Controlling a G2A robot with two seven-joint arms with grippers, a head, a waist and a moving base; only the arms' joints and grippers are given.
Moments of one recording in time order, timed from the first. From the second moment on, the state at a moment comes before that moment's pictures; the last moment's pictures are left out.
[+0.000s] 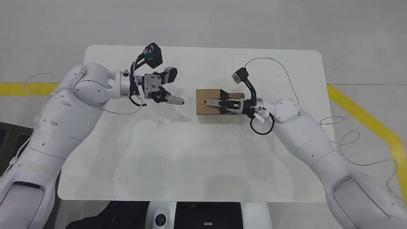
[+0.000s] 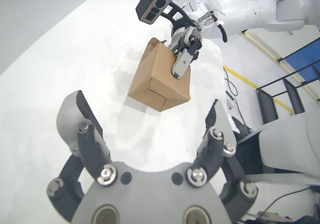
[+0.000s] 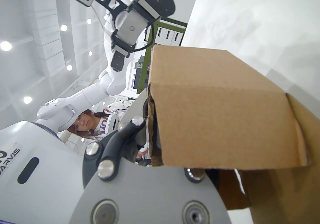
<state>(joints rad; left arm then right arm) 0.67 -0.91 -0.94 -1.31 0.29 -0.97 -0.72 -0.64 -1.26 0.64 -0.87 0.64 -0.70 1.01</state>
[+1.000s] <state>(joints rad) 0.85 -0.87 -0.95 -1.44 1.13 -1.01 -0.04 -0.69 -1.27 0.71 -0.94 0.42 -0.56 0.98</state>
